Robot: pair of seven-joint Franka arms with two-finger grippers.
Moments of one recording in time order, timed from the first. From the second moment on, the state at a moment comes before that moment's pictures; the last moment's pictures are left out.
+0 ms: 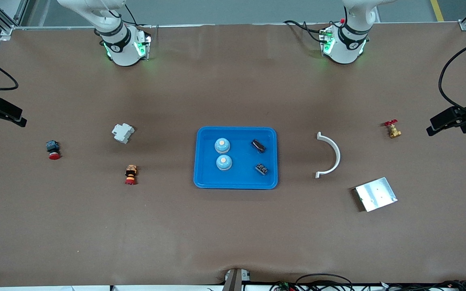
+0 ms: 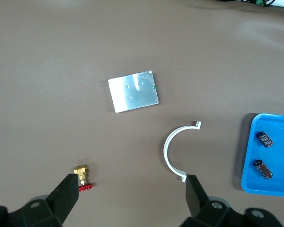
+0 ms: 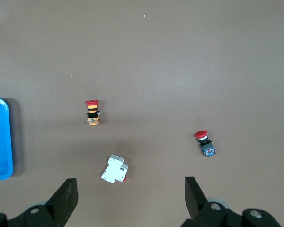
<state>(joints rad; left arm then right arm) 0.25 0.09 -0.23 -1.54 -0.04 1.70 -0.07 -0.04 0.05 -0.06 -1.55 0.02 1.63 -0.07</state>
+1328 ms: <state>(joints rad) 0.06 0.10 -0.04 -1.52 -0.04 1.70 -0.07 -0.04 0.05 -0.06 -1.55 0.00 1.64 -0.07</state>
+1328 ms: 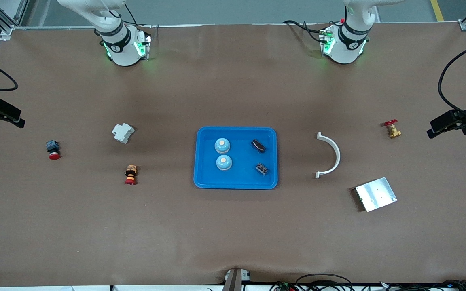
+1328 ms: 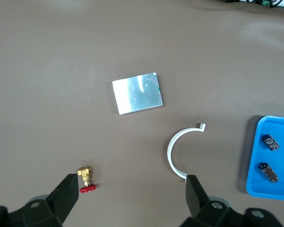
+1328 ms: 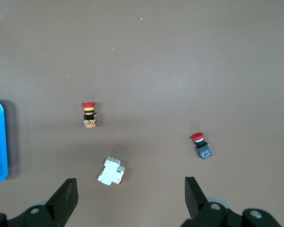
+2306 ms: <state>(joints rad) 0.01 0.11 0.02 -1.50 -0.04 1.70 -0.07 -0.04 0.05 -0.06 -1.55 0.01 1.64 -0.07</state>
